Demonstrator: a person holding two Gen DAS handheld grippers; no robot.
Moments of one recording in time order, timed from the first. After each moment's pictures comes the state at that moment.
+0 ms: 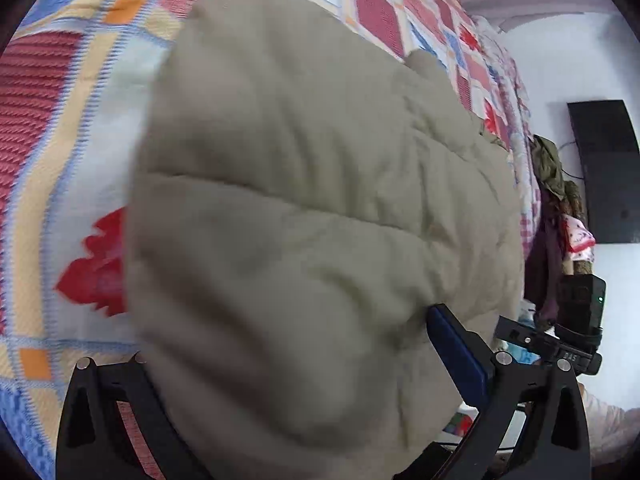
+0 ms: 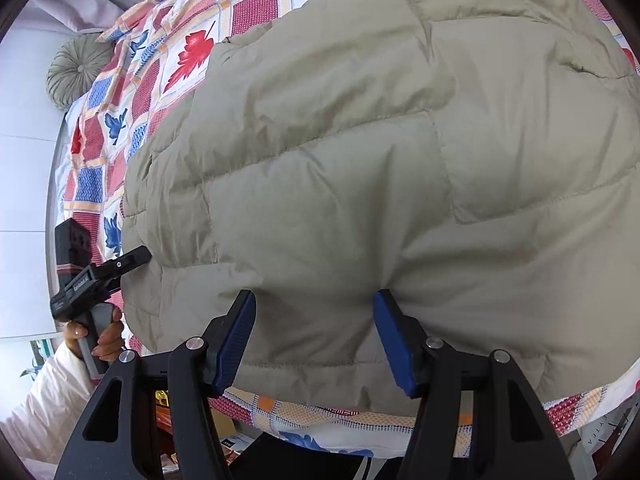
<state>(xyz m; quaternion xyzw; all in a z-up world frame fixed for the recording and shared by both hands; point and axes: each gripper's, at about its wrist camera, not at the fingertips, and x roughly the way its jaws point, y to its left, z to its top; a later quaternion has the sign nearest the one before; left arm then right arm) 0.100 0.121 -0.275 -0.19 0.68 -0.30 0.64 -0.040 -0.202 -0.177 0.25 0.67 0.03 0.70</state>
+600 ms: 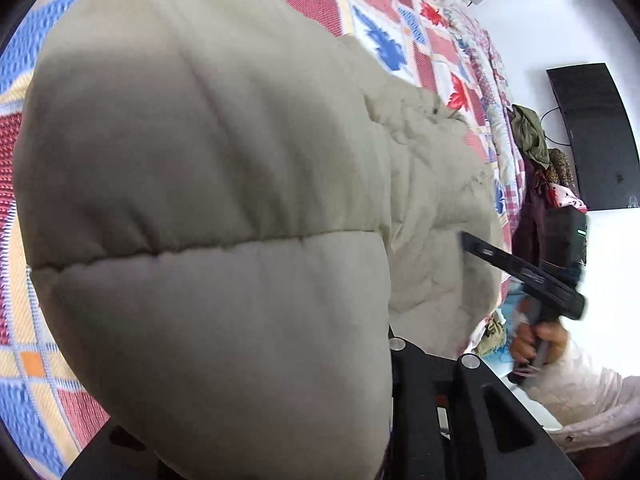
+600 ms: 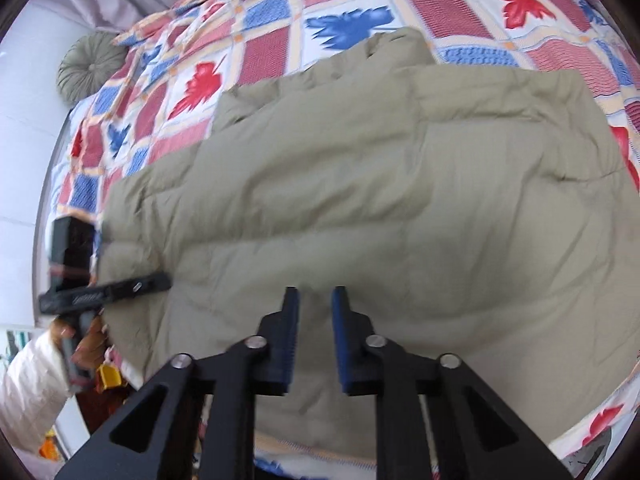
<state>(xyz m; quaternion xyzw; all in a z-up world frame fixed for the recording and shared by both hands) 0.090 0.085 -0.216 -0.16 0.67 -0.33 0.64 -0.004 -0.225 -0.153 0.20 0.63 0.01 0.75</state>
